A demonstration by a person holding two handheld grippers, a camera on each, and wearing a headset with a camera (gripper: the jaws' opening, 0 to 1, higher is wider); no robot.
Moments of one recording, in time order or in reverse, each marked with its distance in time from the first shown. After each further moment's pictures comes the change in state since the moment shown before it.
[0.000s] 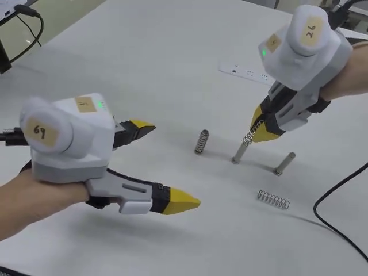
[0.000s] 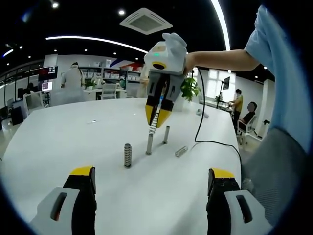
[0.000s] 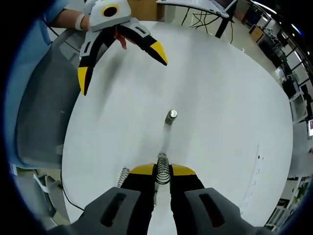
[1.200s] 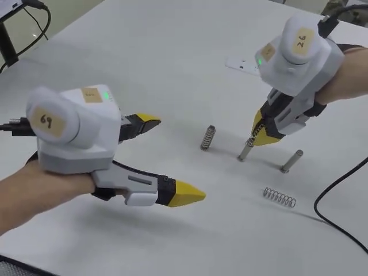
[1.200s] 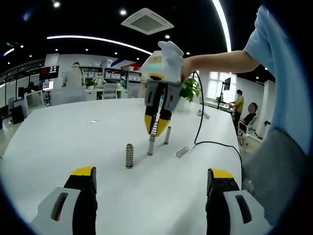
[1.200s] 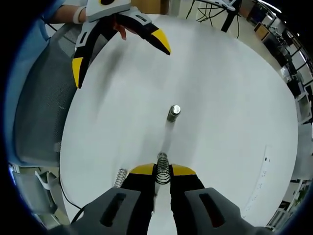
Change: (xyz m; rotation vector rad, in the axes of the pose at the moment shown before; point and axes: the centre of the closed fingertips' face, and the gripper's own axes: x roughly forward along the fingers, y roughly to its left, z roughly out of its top) left arm 0.001 0.002 0.003 -0.009 0.000 0.005; right arm 0.025 -0.011 -0.009 -0.004 0.034 0.042
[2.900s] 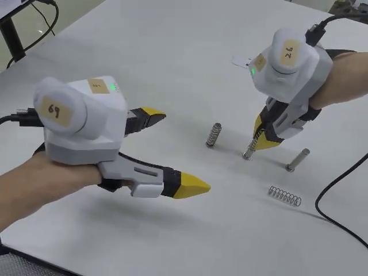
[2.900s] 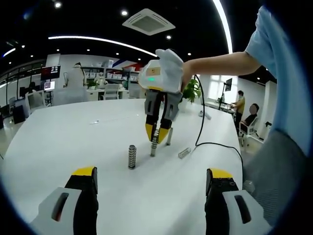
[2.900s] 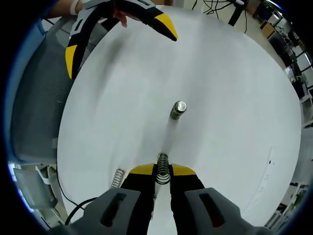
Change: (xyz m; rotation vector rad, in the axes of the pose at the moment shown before) left arm -0.002 0.005 0.002 -0.003 -0.005 0.013; right arm 0.016 0.009 -0.001 -0.032 0.072 0.020
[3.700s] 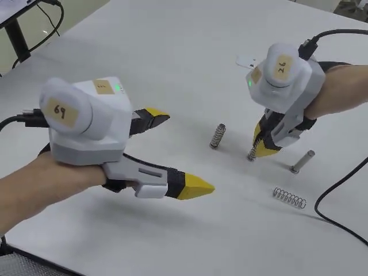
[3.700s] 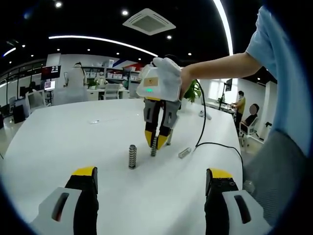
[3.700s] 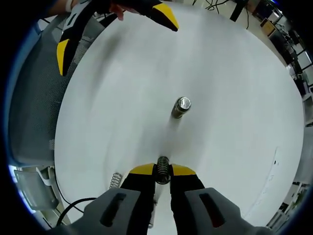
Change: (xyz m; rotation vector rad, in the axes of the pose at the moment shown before) left arm 0.000 0.002 0.000 -0.002 0.000 0.002; right arm 0.017 -0.001 -0.001 0.013 0.012 0.013
